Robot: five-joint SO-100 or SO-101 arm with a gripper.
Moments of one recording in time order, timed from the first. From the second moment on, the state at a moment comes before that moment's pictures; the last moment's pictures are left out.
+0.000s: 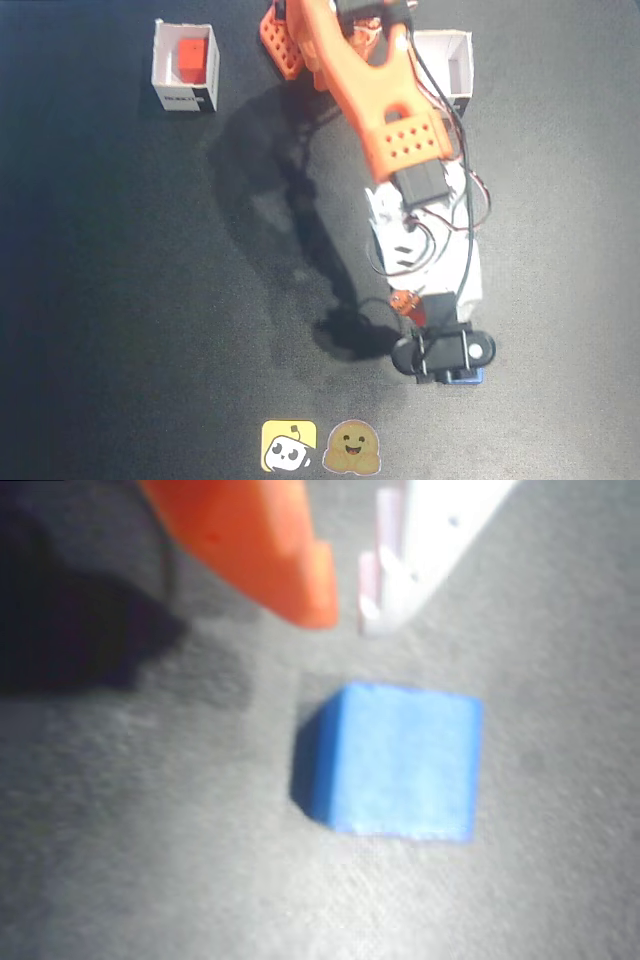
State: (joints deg) arm -23.0 80.0 91.7 50.4 106.8
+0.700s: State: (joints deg) arm -23.6 69.3 81.2 53.2 112.3
